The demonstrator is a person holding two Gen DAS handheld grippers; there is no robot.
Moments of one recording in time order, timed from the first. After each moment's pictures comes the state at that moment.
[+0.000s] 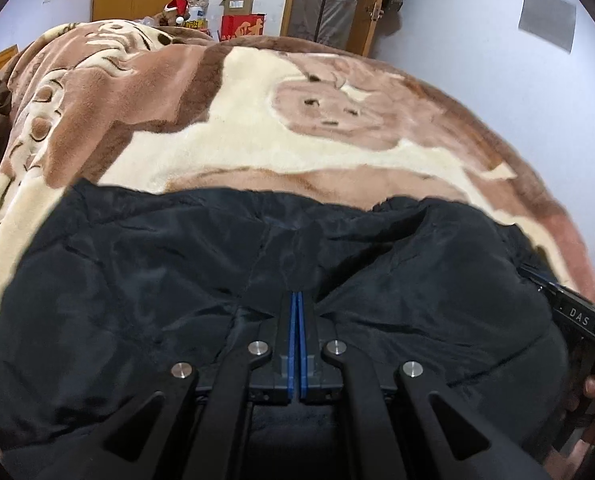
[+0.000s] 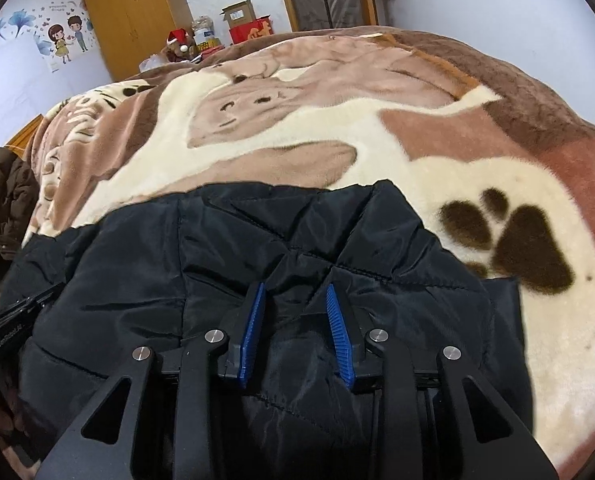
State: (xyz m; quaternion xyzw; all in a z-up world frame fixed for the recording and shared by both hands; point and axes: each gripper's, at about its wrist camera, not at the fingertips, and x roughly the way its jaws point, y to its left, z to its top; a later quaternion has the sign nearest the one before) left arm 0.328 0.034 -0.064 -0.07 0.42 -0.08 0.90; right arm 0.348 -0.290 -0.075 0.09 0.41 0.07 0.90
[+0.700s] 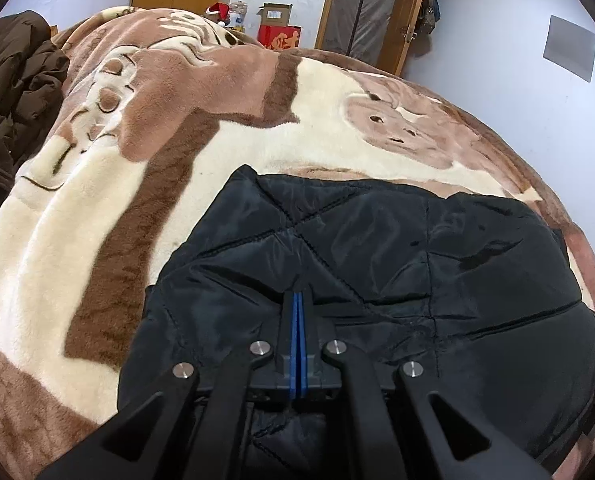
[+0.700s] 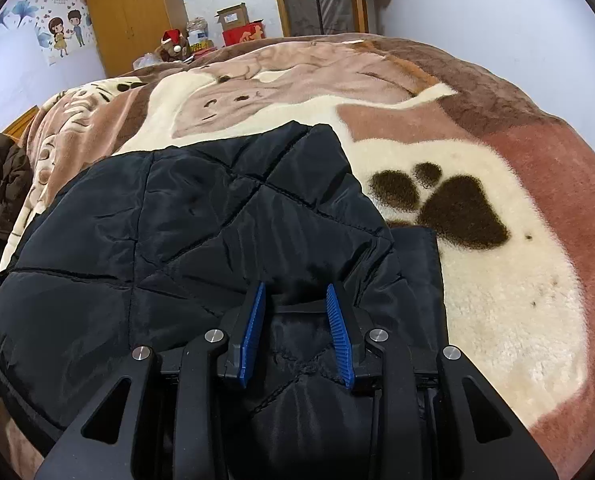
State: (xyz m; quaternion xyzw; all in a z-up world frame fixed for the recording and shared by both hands) left arm 0.303 0.128 -0.086 -0.08 0.40 -0.04 0.91; right arm 0.308 -0.319 -0.095 0.06 0.41 0.05 0.91
